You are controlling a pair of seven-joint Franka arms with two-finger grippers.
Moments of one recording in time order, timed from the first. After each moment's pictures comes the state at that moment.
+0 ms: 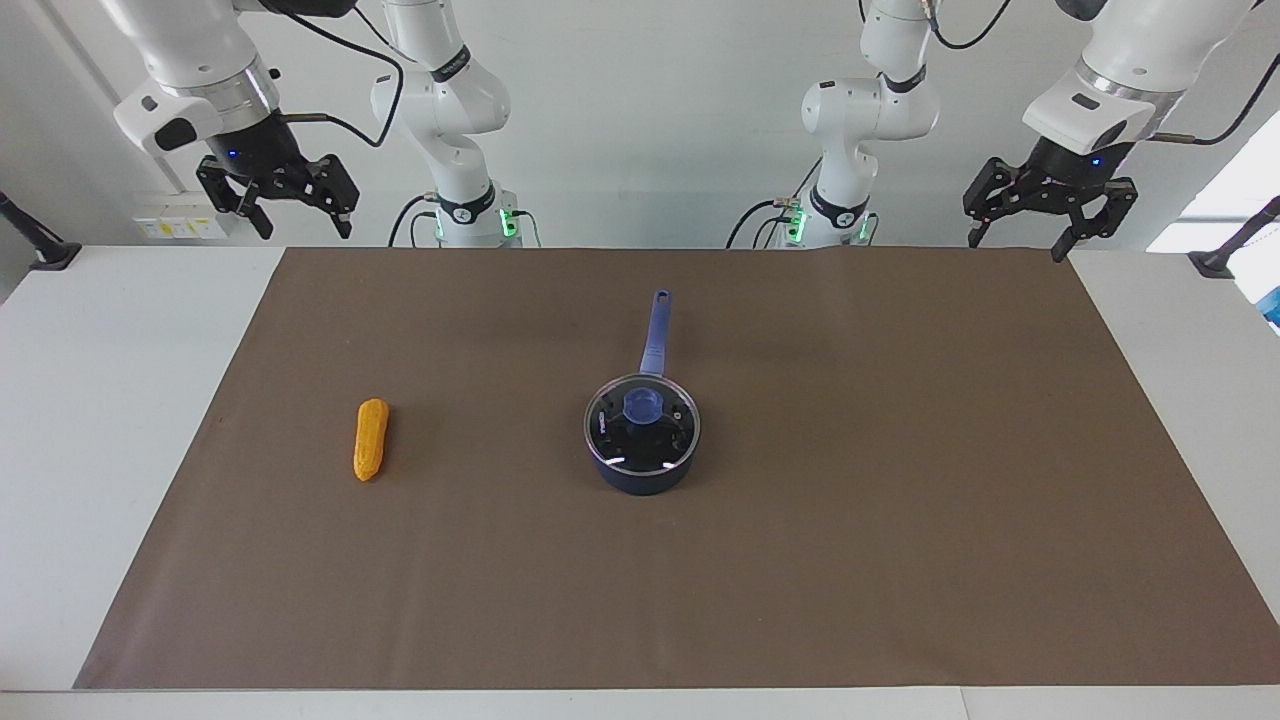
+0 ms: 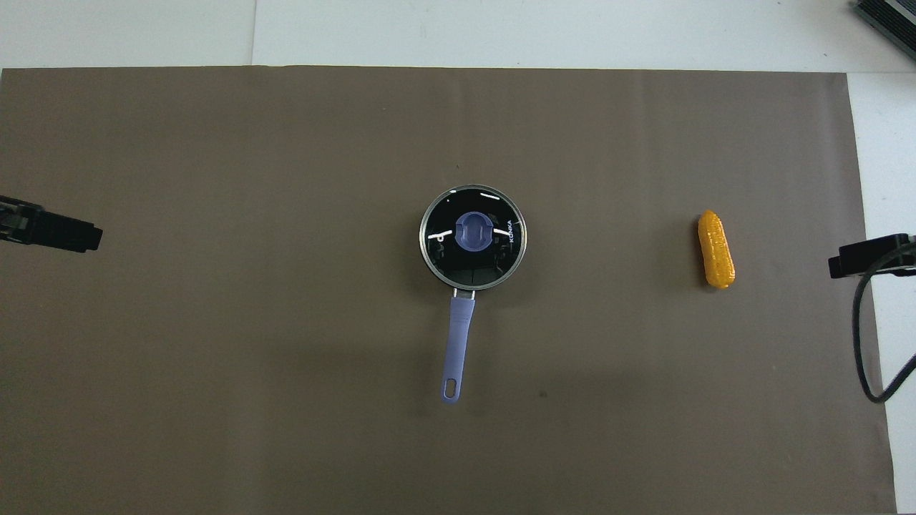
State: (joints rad) left arm -0.09 -0.01 0.00 -1.46 -0.01 1.49 0.20; right arm 0.00 -0.08 -0.06 -1.58 -0.01 1.48 -0.05
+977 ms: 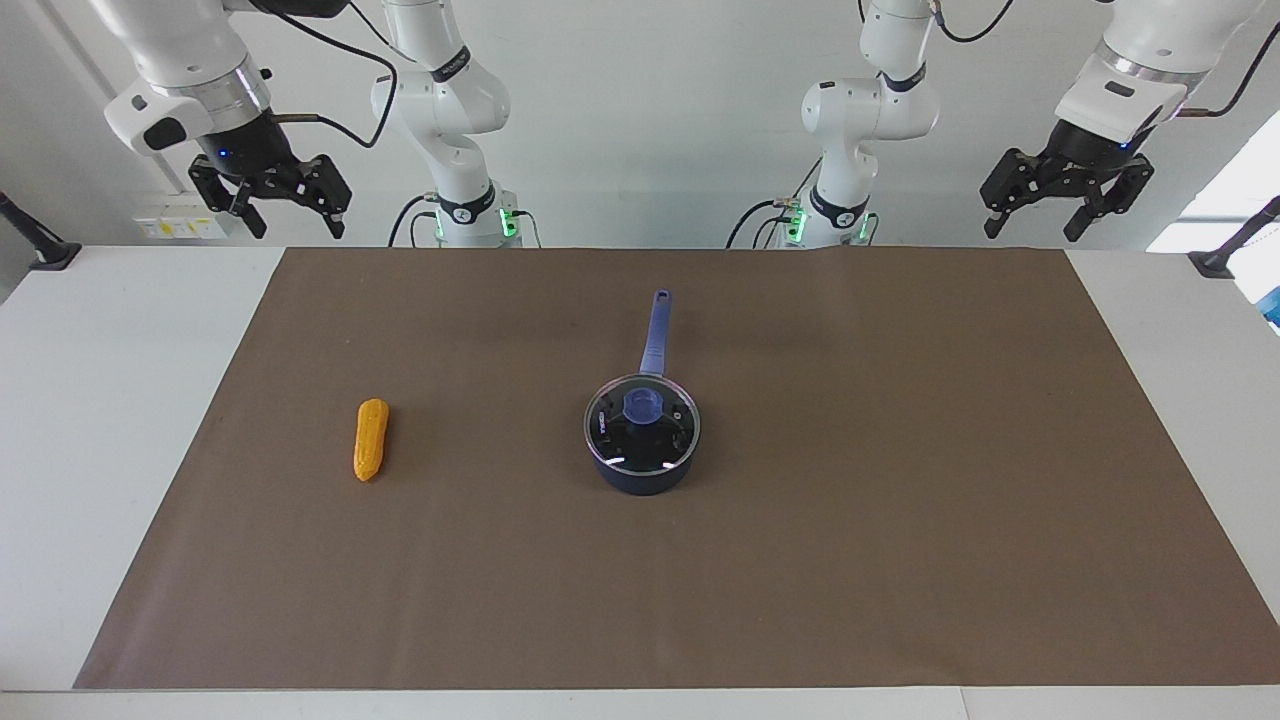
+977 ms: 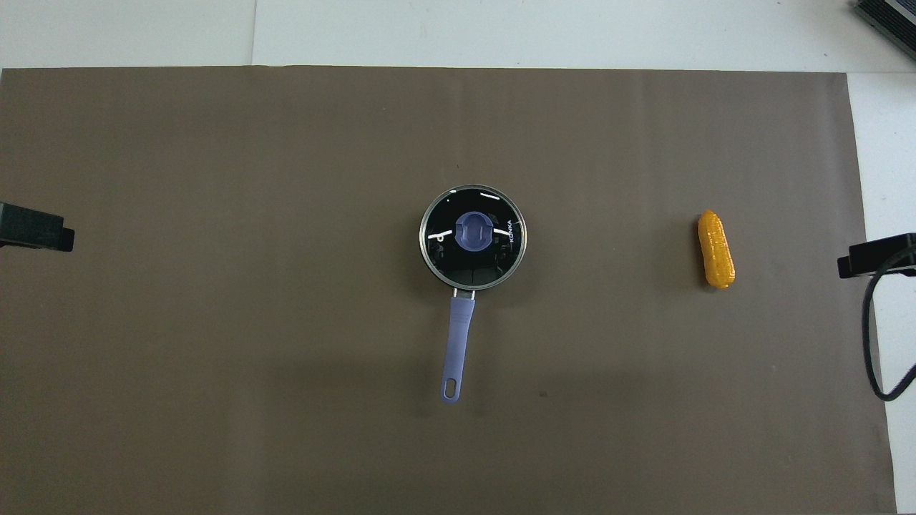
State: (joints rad) left arm -0.09 -0.03 0.02 -1.45 -0.01 1.45 0.02; right arm -0.01 -0.08 -0.07 -1.59 -0.01 1.48 -0.05
